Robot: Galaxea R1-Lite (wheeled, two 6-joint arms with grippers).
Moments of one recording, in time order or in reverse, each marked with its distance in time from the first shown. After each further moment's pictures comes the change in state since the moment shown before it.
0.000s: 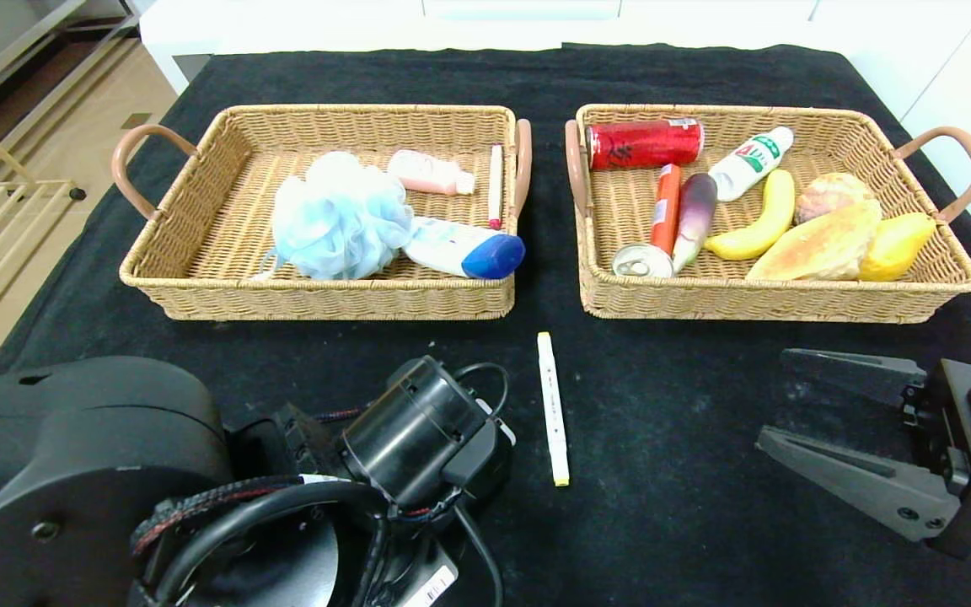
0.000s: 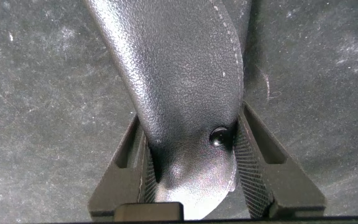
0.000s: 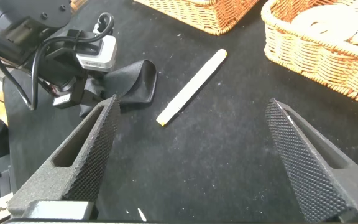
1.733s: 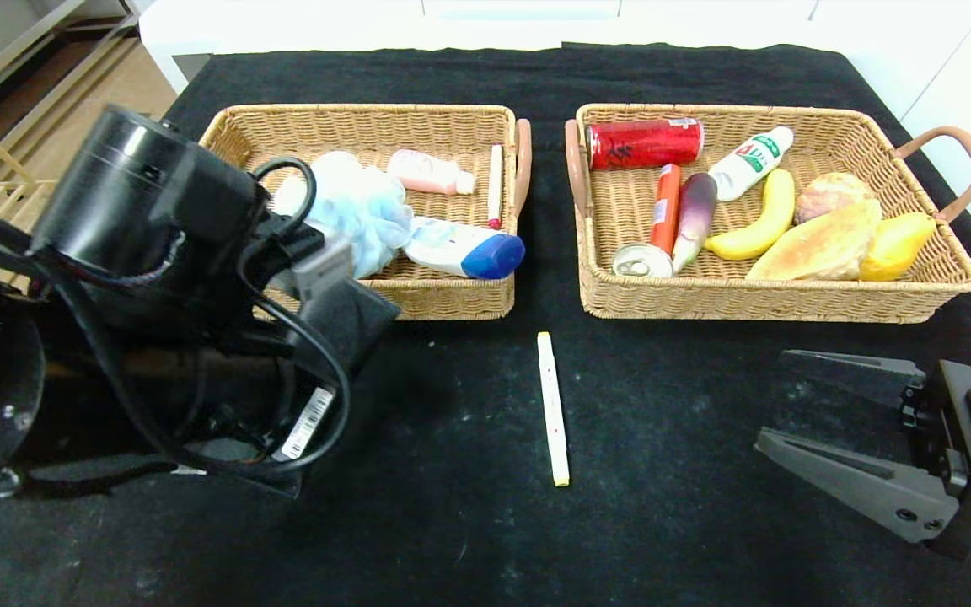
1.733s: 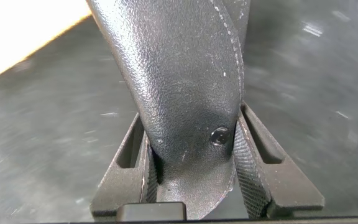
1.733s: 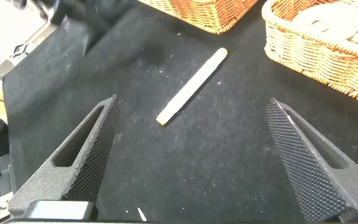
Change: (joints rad) left arm 0.269 -0.218 -0.141 0.002 -0.009 0.012; right arm 0.000 0.002 0.002 0.000 0.000 -0.002
